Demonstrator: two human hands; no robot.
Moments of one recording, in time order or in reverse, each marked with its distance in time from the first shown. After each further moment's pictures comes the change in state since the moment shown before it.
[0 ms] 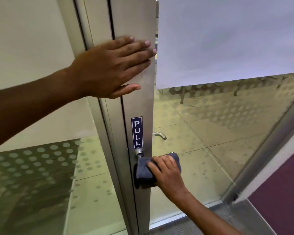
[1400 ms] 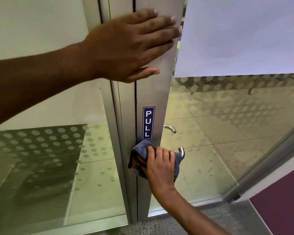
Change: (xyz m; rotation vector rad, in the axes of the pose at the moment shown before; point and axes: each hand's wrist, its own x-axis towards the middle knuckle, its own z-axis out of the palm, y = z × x) left_hand 0.001 0.000 -0.002 -0.006 -0.119 -0.004; right_hand 0.037 -0.060 -0.008 -0.136 -0.235 0.326
